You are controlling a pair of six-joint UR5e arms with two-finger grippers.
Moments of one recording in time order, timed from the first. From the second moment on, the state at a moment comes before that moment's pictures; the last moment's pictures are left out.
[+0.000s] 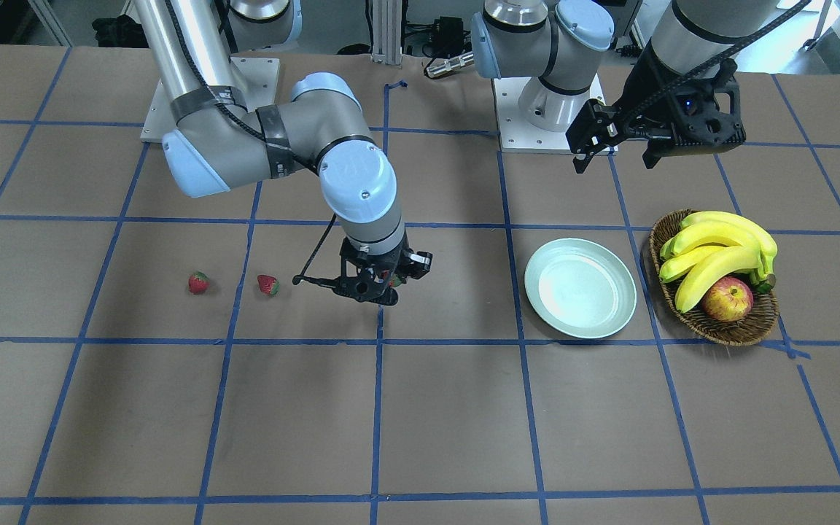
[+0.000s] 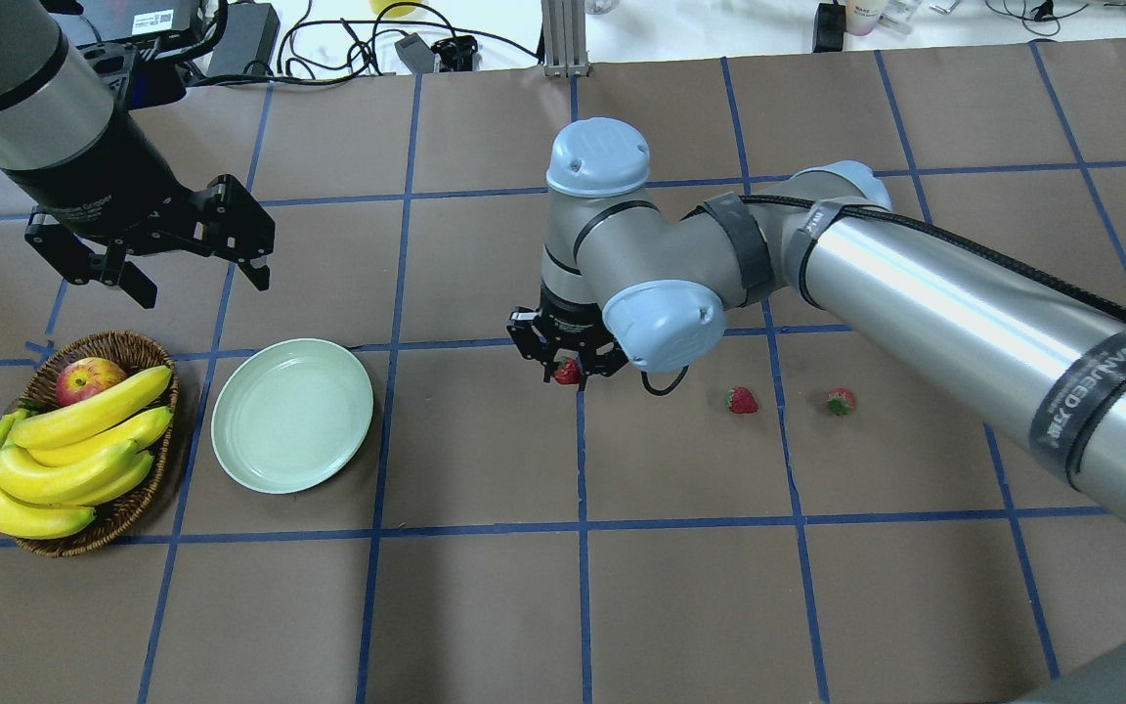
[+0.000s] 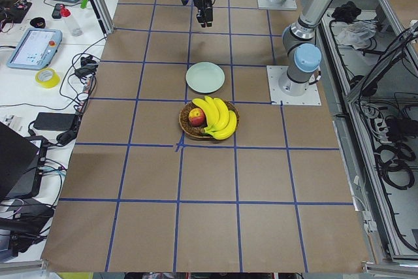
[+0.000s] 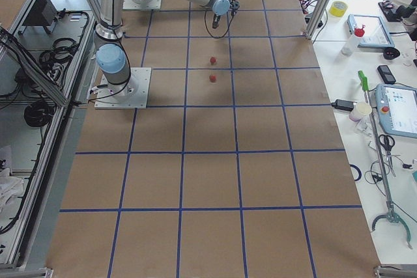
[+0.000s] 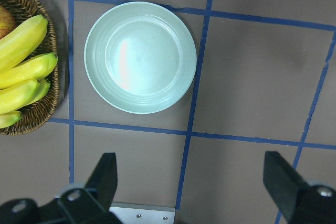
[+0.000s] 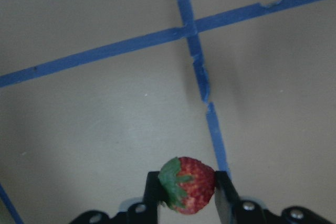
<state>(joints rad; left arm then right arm) -1.47 -1.48 -1.63 -1.66 1.56 -0.03 1.99 -1.15 1.68 -2.02 -1.38 0.66</state>
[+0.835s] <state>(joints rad) -1.47 -1.48 -1.63 -1.66 1.56 -0.03 2.14 -0.97 1.57 -2.11 -1.31 0.86</state>
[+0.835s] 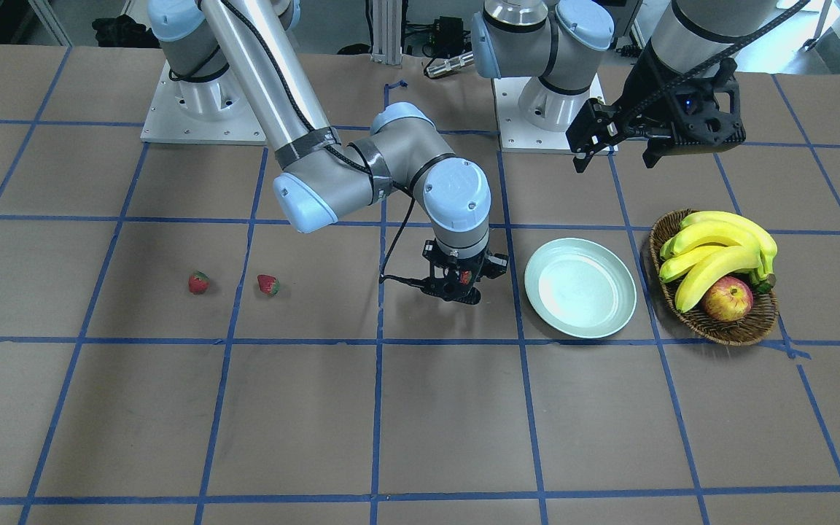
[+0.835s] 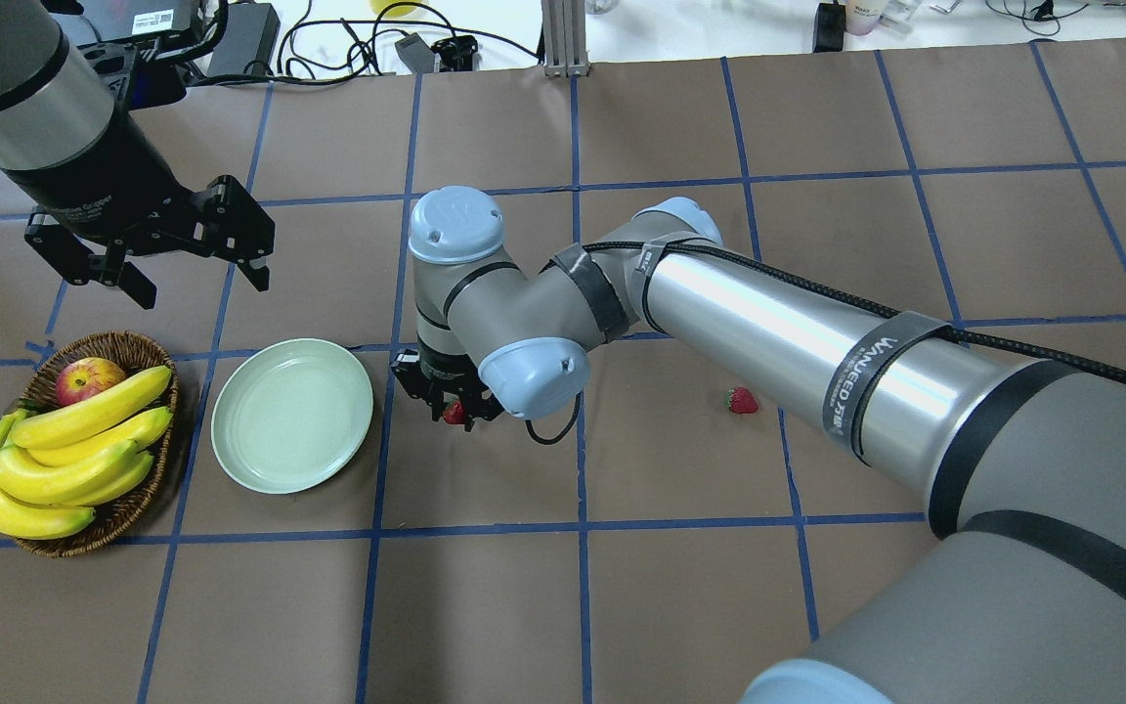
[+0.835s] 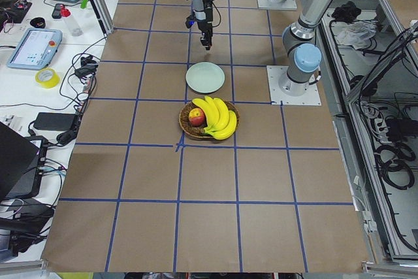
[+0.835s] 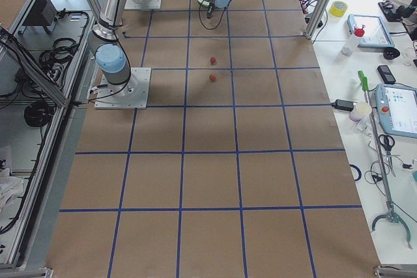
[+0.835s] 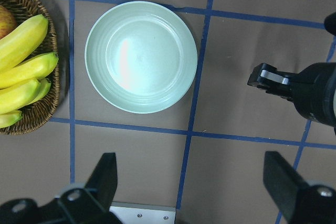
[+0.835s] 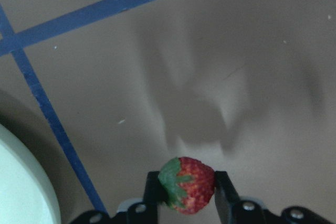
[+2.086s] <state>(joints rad) -1.47 -1.48 -1.63 -1.66 1.56 -0.03 1.83 -1.21 1.75 -1.97 -1.55 0.20</state>
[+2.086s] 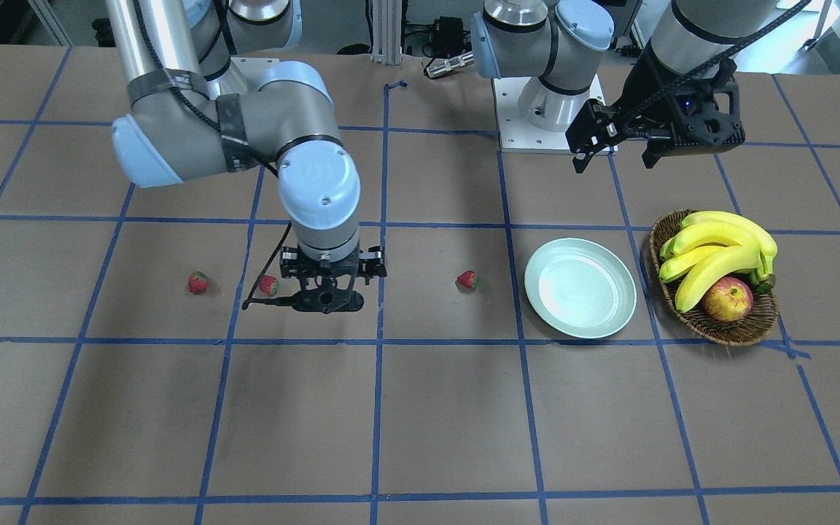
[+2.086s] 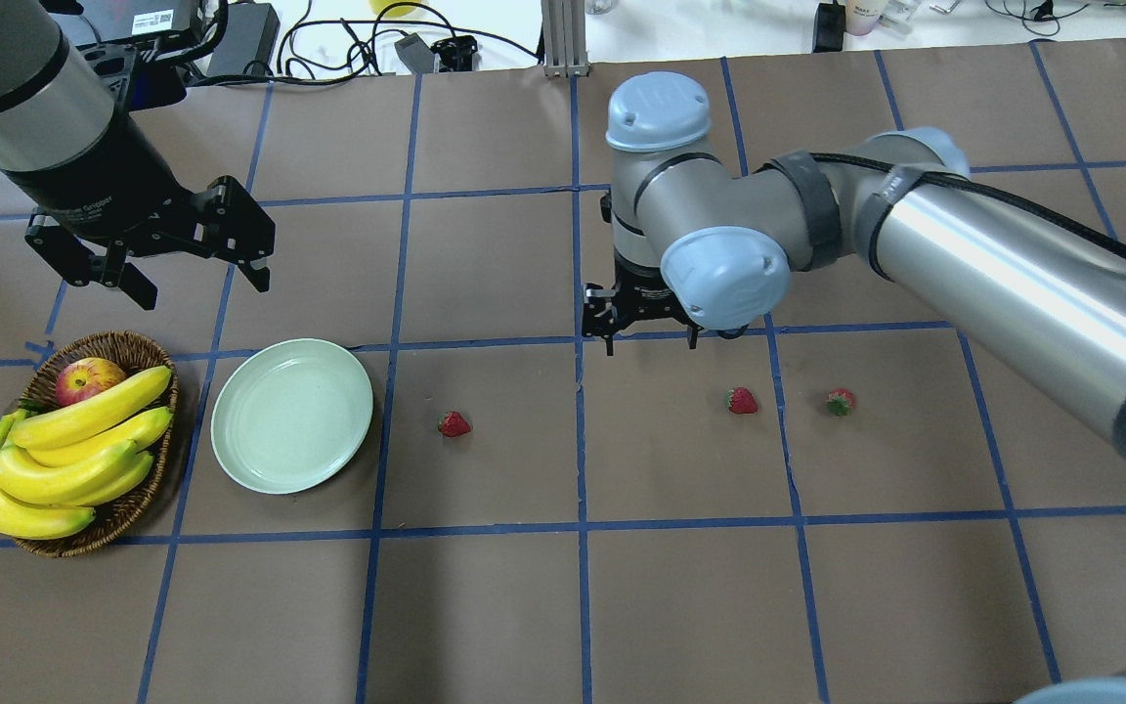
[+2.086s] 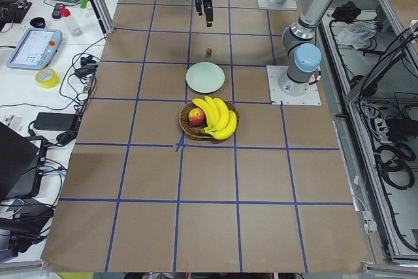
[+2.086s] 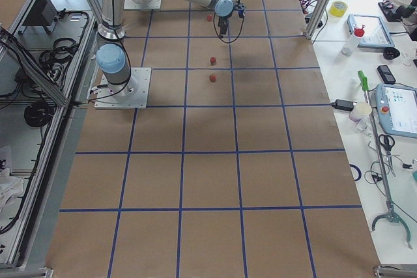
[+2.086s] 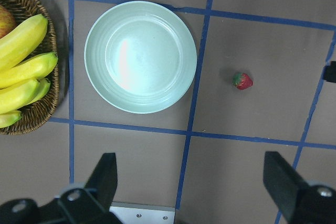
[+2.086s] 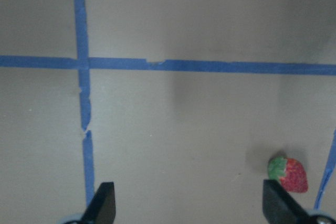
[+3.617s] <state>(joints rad) -1.47 -1.48 -1.63 -1.66 1.56 -0.03 1.67 -1.22 2.01 -2.15 -1.58 -0.14</state>
